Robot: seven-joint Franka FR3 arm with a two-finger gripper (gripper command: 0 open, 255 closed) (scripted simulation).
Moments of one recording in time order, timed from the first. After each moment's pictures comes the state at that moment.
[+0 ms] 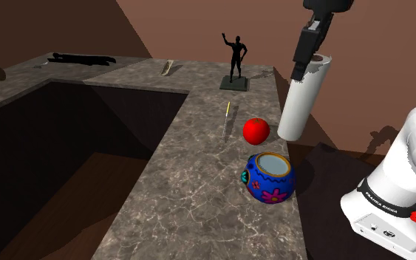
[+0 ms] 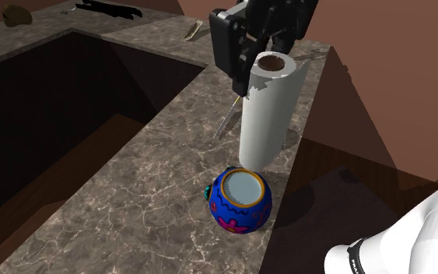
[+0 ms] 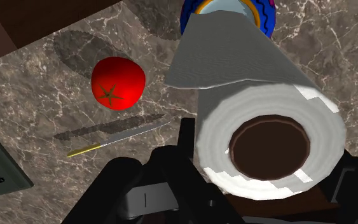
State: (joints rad) arm 0.23 -0.73 0.25 -2.22 0.10 1.55 0.20
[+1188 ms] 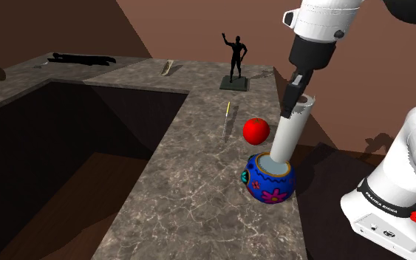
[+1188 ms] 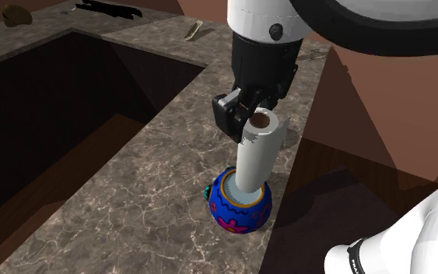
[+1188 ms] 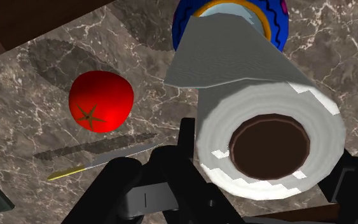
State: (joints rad) arm 0.25 -0.77 0.28 -2.49 0.13 1.77 0.21
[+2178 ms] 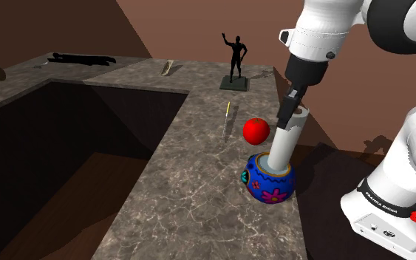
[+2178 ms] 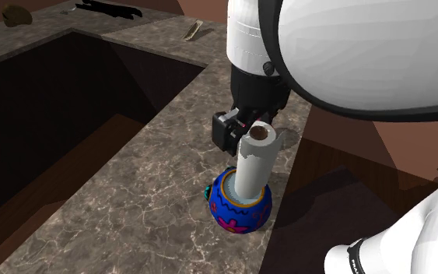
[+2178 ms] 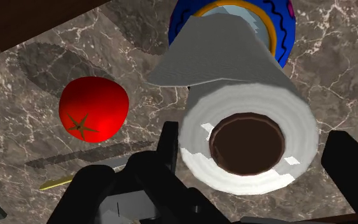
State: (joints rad) arm 0.26 -0.77 0.29 -2.57 0.14 1.86 0.21
